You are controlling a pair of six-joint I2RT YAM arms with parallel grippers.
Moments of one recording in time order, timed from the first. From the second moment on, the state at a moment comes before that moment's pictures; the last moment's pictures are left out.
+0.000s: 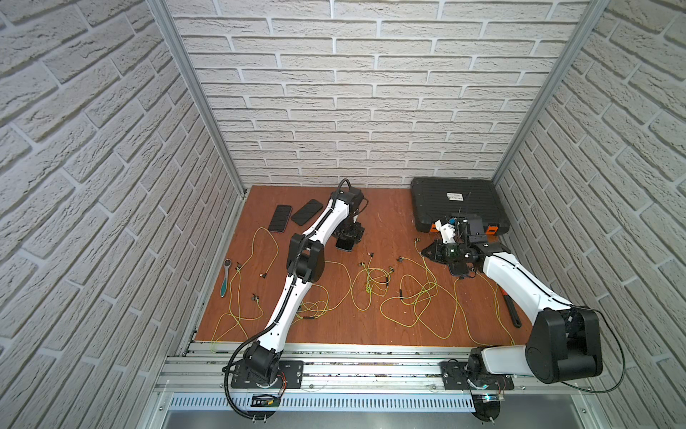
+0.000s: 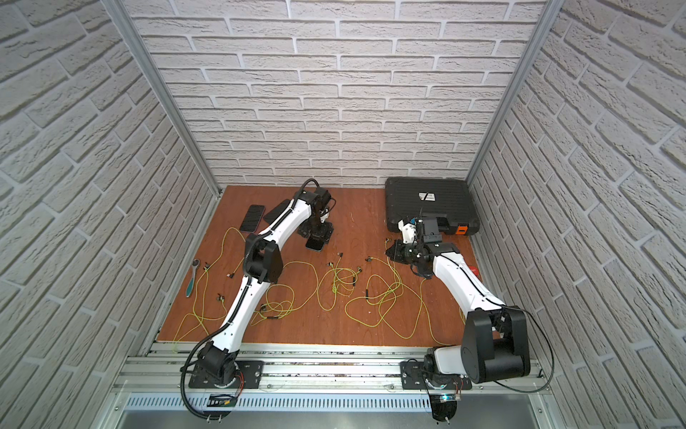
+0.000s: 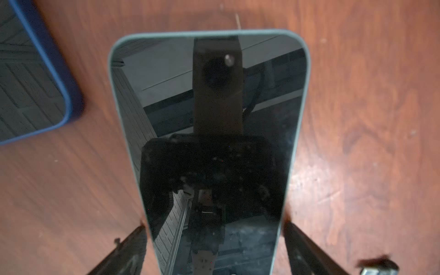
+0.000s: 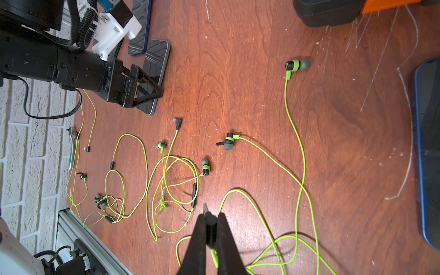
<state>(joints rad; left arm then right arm) -0.48 2.71 2.65 -1.41 0.00 -0.10 0.06 1.37 0.95 -0.55 -0.46 0.34</state>
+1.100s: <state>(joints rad) -0.54 1.98 1.85 -0.91 0.02 -0.77 0.19 1.32 0.95 -0.54 -0.57 0.15</state>
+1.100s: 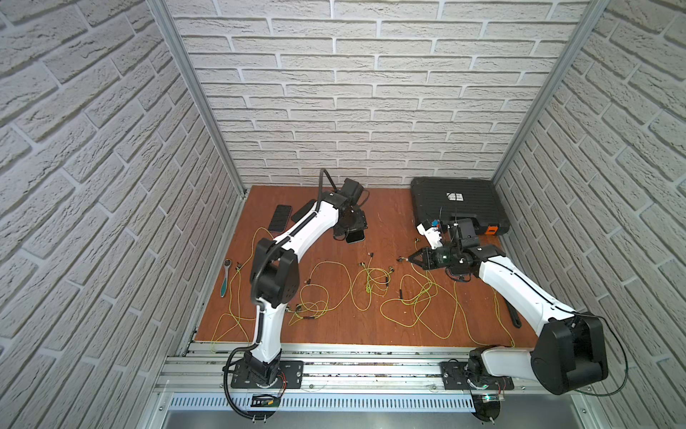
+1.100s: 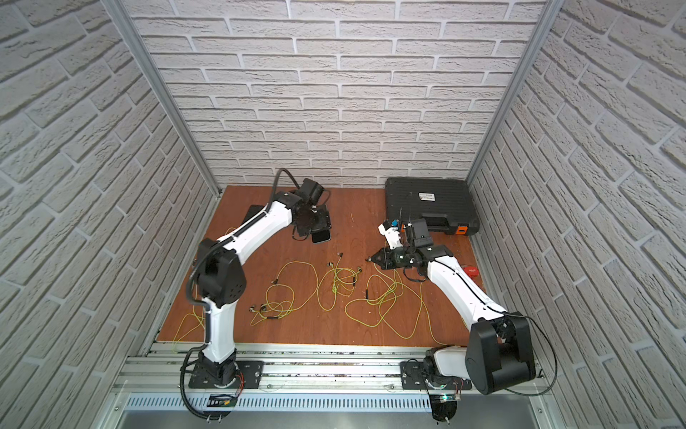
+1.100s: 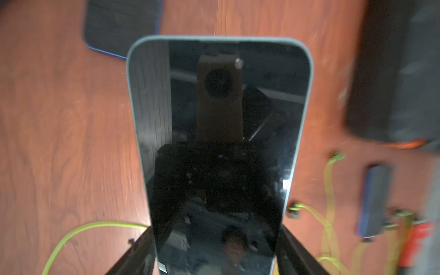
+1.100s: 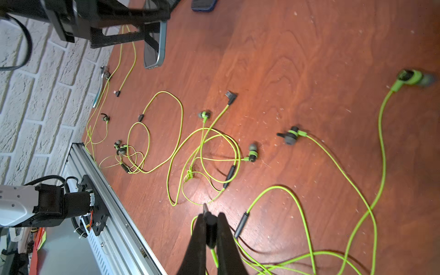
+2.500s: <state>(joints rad) -0.56 1.60 1.22 -0.30 0.15 -1.94 0.51 1.50 0.89 0.27 -0.24 0.41</state>
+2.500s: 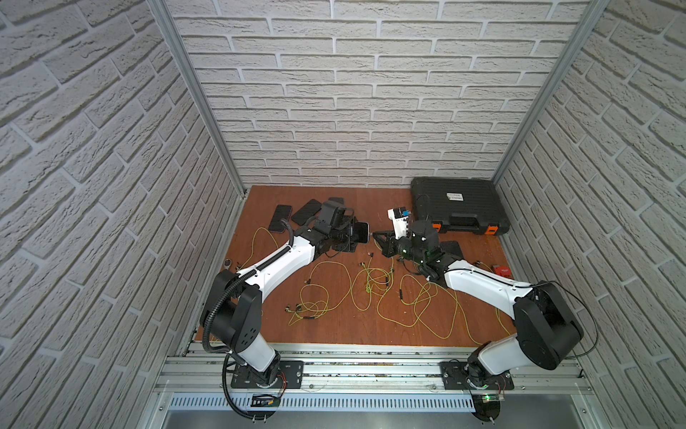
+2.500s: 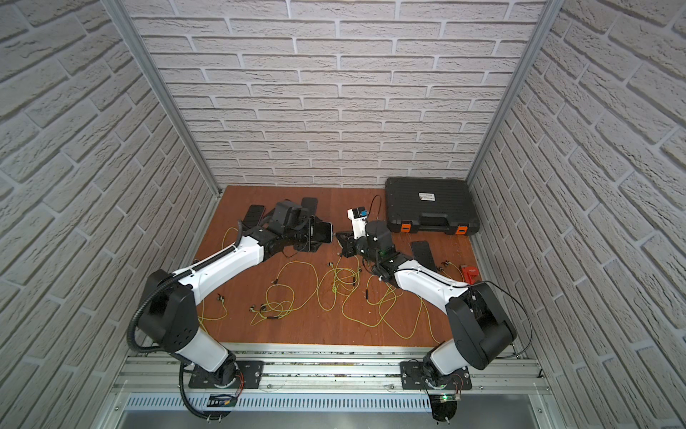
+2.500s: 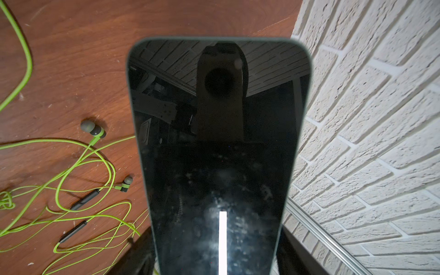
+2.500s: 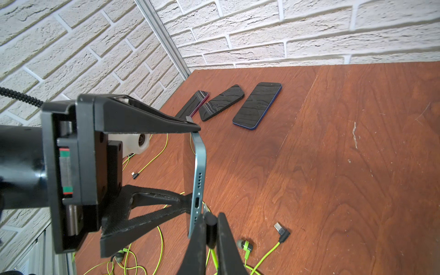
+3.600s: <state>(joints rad) -0.57 1.60 1.21 -0.27 0.15 -1.94 0.53 1.54 0.89 0.28 -0.21 0.41</state>
